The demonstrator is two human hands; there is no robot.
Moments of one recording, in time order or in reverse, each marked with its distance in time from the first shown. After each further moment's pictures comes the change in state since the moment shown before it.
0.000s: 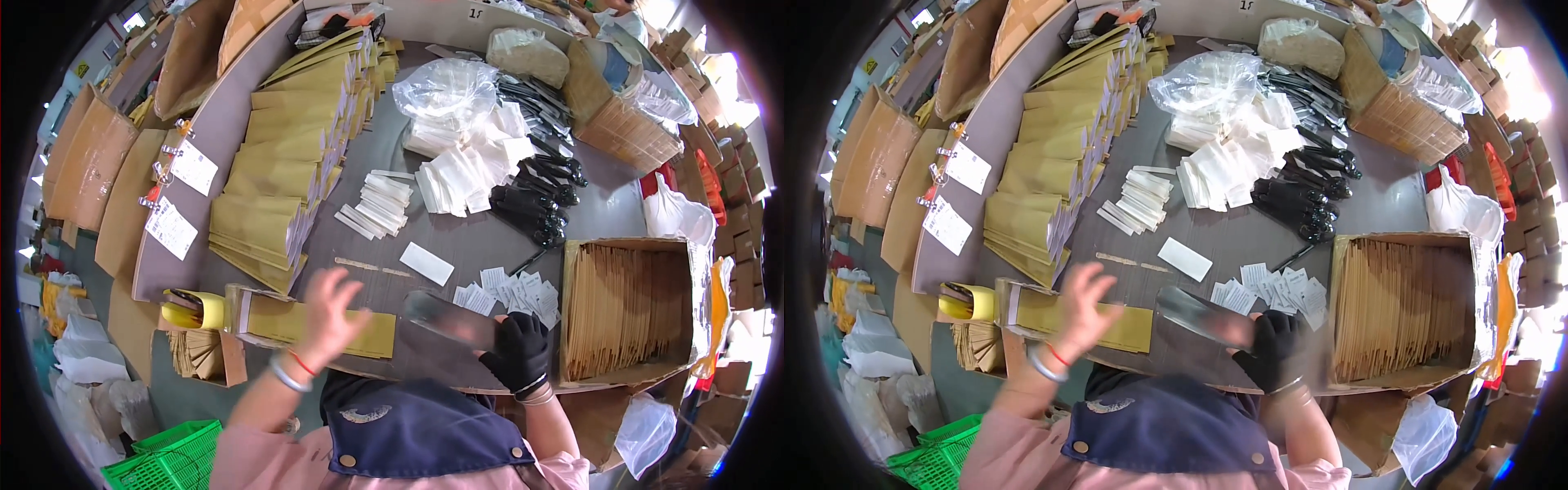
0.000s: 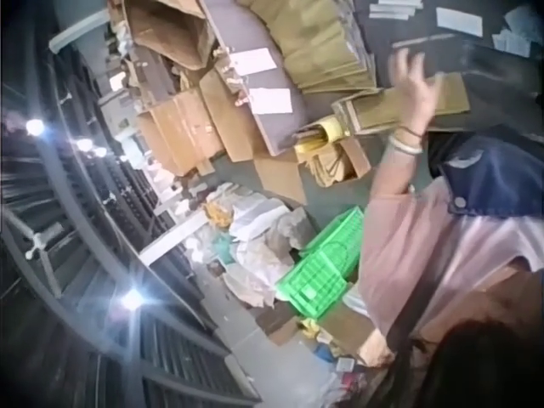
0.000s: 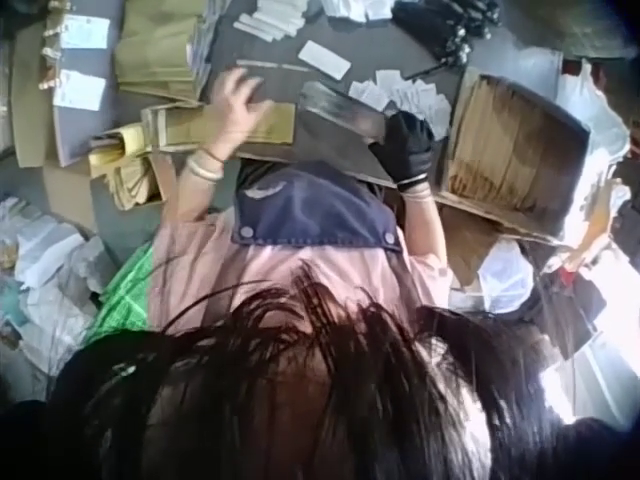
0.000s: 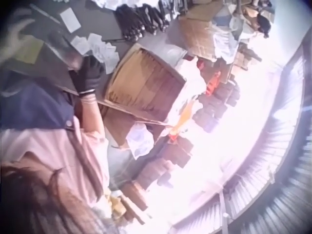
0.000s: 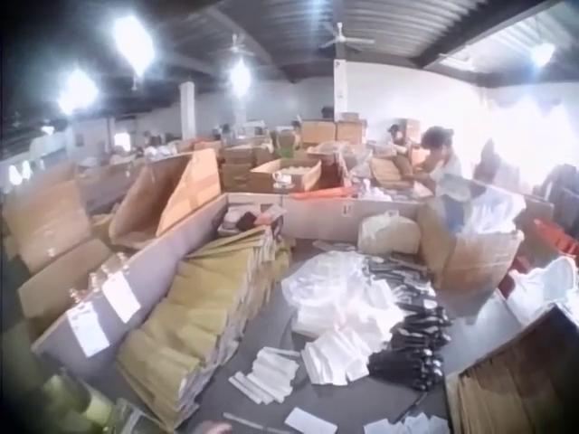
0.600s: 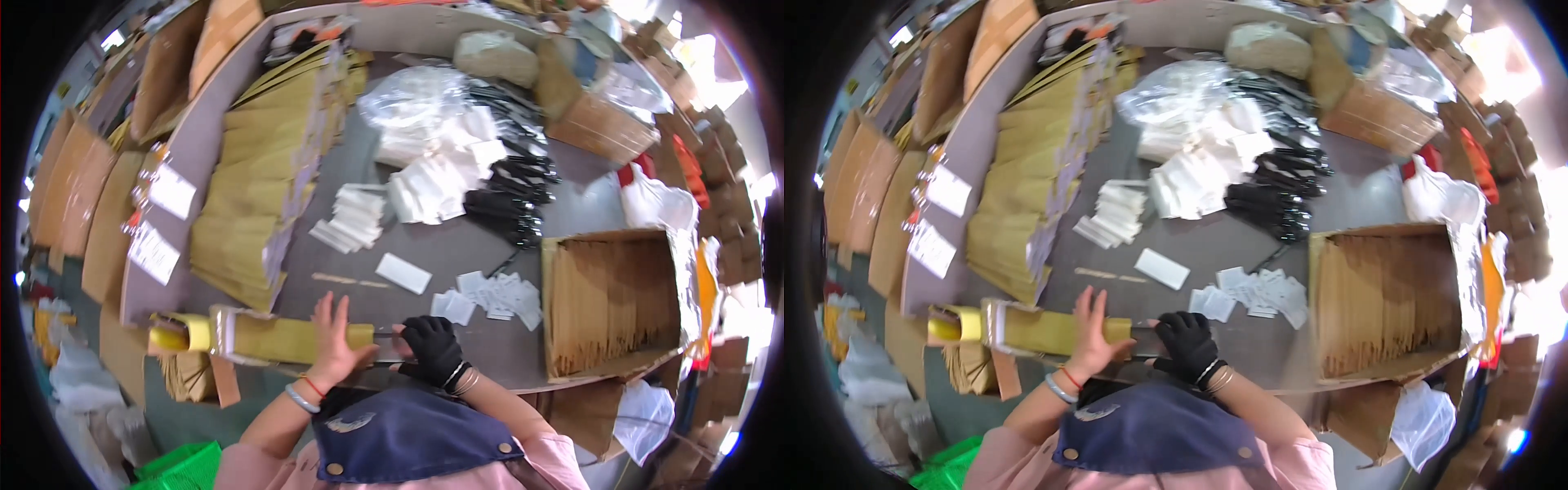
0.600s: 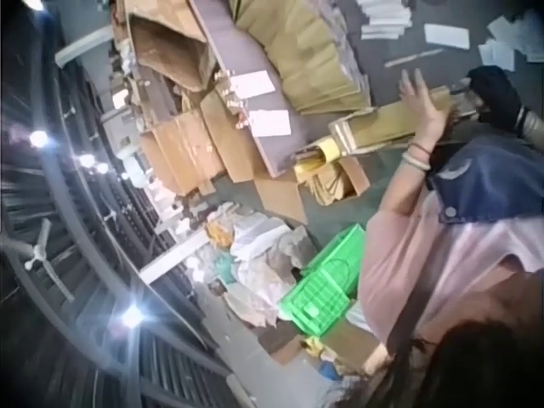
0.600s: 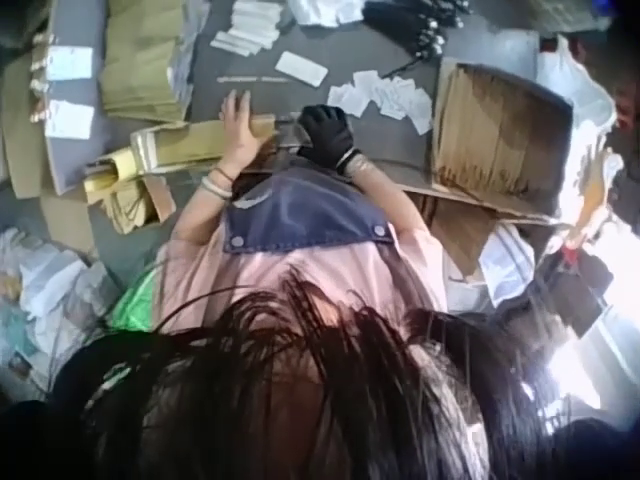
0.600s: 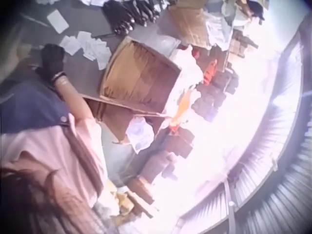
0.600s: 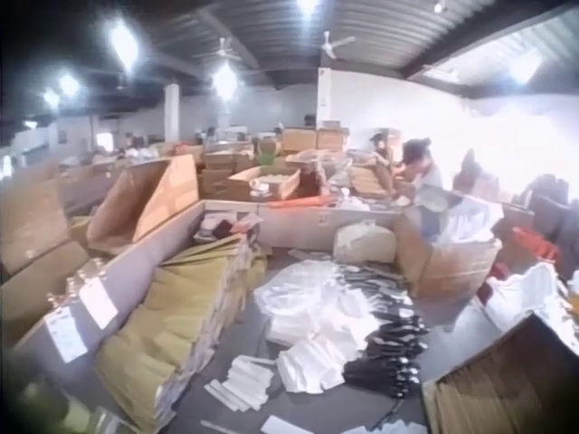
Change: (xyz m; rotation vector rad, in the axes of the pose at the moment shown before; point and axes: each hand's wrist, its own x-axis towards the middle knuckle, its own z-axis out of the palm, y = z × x) left_hand -0.019 0.013 0.061 -0.168 -0.063 -0.122; right_hand 0.018 -0.028 0.089 0.108 -0.136 -0.238
